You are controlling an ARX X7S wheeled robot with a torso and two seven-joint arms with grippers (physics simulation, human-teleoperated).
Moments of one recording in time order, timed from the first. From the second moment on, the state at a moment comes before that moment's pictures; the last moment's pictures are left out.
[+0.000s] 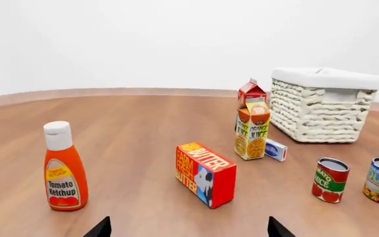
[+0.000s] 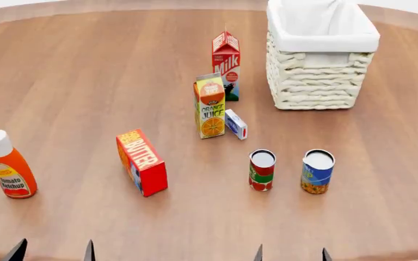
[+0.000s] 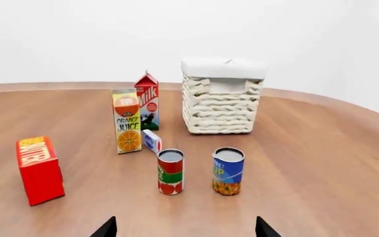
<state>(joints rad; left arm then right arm) 0.02 -0.05 0.07 0.11 -0.07 -0.05 -0.07 0.00 0.05 -0.04 -0.07 0.02 0.07 0.10</state>
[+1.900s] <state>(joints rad) 0.07 -0.21 0.05 0.95 -0.34 -0.41 -0.27 0.05 0.13 -0.15 -0.85 -0.01 0.58 0.32</state>
